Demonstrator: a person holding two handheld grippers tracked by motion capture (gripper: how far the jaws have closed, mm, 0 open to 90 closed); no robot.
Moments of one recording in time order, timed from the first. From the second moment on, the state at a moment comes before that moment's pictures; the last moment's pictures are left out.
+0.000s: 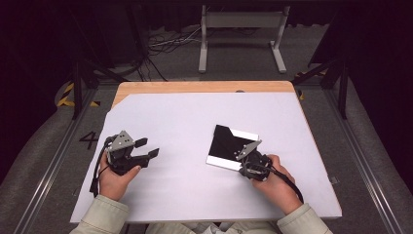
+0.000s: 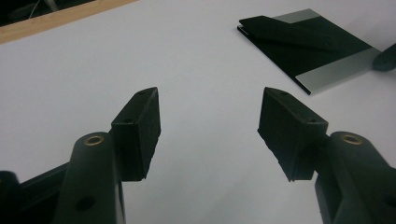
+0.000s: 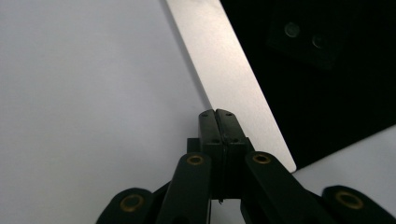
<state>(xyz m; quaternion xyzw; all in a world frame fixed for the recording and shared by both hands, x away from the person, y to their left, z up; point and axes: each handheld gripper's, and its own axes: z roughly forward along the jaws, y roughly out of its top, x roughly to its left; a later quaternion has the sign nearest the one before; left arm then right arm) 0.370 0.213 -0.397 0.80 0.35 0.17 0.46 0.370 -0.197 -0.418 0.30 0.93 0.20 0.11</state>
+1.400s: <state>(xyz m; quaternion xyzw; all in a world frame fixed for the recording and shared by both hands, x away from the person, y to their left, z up) 0.373 0.212 -0.402 0.80 0.35 0.17 0.45 0.518 -0.174 -0.401 0.44 0.84 0.30 0.12</state>
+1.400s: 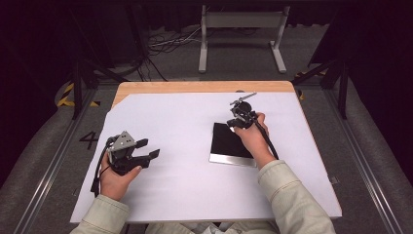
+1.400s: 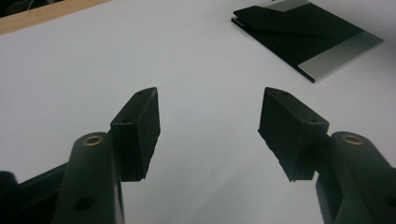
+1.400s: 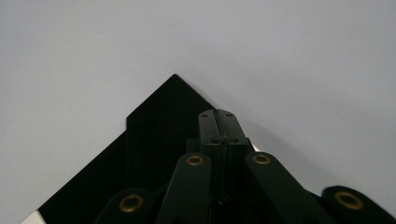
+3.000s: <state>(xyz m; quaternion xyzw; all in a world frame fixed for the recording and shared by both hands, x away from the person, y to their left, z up) 0.375 0.209 -0.407 0.81 0.36 0.16 0.44 0.474 -0.109 -0.420 0.30 0.93 0.23 0.00</state>
